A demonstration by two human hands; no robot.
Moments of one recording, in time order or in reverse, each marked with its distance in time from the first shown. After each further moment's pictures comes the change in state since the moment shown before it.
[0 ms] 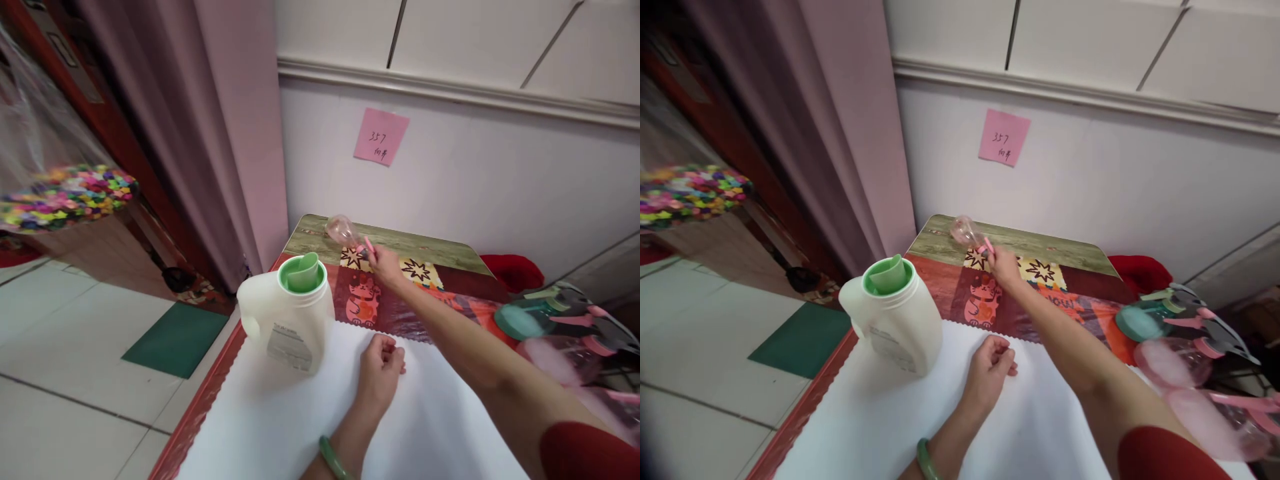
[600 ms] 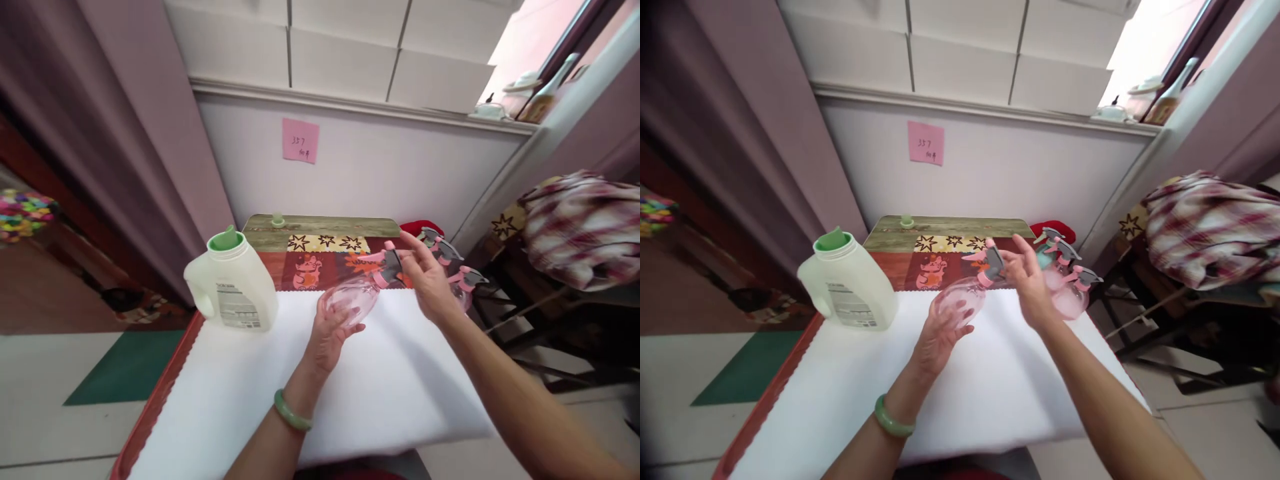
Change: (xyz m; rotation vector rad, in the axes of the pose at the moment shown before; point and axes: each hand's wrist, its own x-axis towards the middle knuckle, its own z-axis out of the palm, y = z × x) left_hand -0.085 0.054 0.031 -0.345 -0.263 -0.089; right_hand -0.261 0.075 -0.169 1.140 0.379 0.016
